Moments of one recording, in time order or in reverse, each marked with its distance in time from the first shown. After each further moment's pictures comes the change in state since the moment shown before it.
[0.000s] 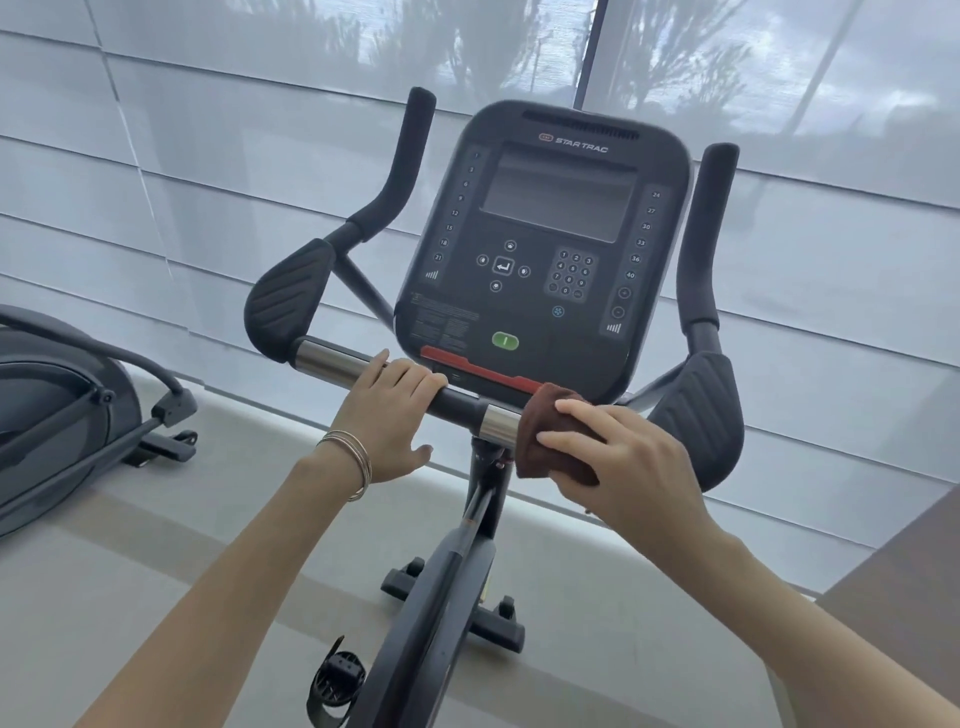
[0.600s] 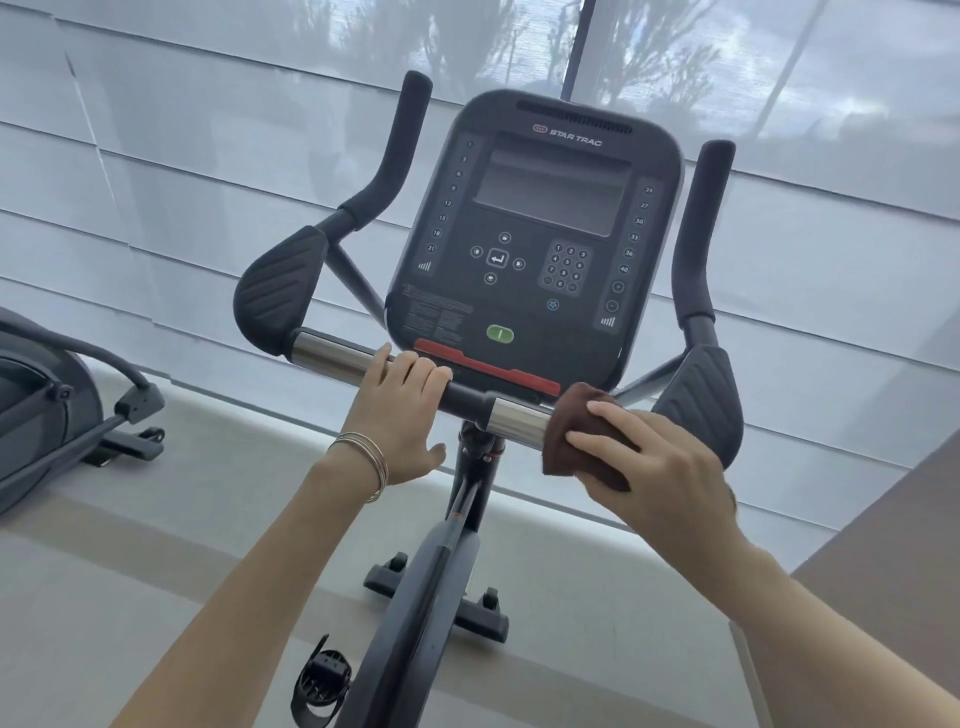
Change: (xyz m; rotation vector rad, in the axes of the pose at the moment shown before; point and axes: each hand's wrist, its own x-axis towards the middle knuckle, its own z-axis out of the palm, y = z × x) left_hand 0.001 0.008 0.005 0.023 0.040 -0.029; right_hand -0.017 0.002 0.001 -0.098 0.078 0.021
